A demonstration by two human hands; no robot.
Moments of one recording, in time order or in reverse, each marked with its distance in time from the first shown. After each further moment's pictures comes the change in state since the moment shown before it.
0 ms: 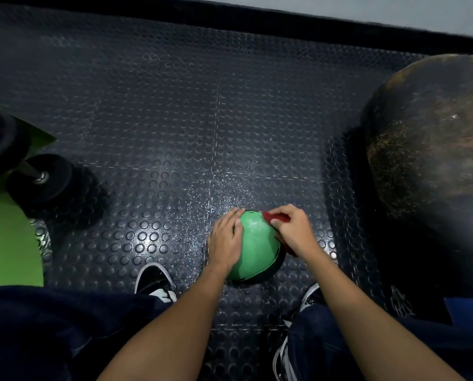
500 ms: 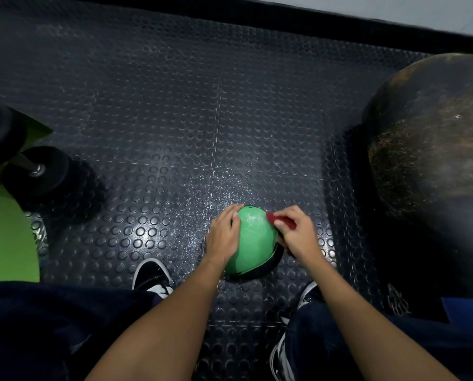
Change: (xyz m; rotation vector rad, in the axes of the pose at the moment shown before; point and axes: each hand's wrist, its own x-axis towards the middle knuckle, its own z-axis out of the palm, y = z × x) left_hand 0.012 -0.006 -0.001 -0.082 -0.024 -0.009; right_hand -0.015 0.015 -0.001 0.051 0.036 -0.062
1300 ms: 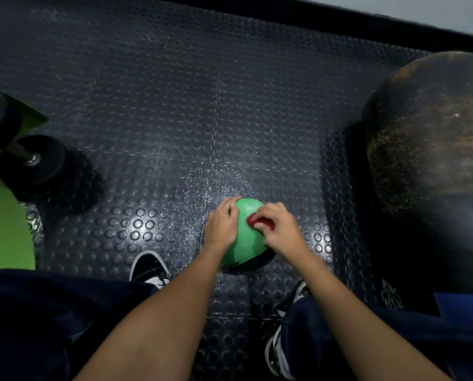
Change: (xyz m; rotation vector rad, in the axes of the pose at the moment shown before) left_hand 0.008 0.004 0.001 -0.027 0.008 -0.036; right_hand -0.010 -0.025 0.015 -0.230 -0.127 -0.313
